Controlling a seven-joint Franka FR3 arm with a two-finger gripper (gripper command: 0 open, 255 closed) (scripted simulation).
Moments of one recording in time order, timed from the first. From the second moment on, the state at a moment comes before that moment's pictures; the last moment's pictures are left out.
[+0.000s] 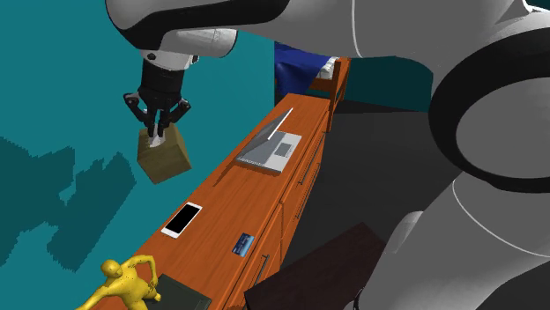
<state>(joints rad) 0.39 -0.13 0.07 -1.86 0.32 2.01 0.27</state>
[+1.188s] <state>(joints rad) 0.40 -0.11 0.08 -2.07 0.36 2.24 0.20</state>
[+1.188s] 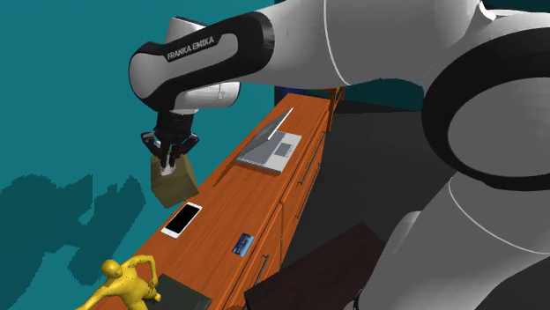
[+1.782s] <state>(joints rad) 0.41 -0.07 0.08 -2.15 0.40 2.35 0.15</state>
